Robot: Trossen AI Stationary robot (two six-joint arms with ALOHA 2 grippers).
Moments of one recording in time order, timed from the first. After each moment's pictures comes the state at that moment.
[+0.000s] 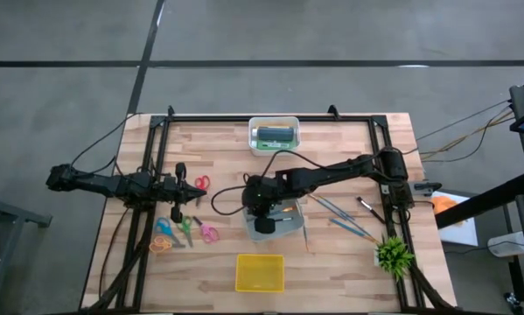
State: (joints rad) left arm -0.17 0.14 0.01 0.03 -0.19 -0.03; right arm 0.06 2.03 1.54 -0.42 -0.13 0.09
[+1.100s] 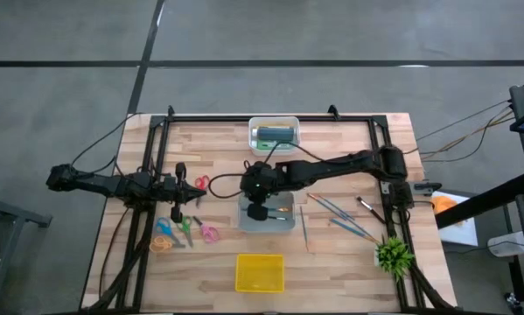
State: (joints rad) left arm -0.17 0.13 0.01 0.03 -0.19 -0.03; right arm 0.02 2.02 1.57 -0.42 0.03 0.17
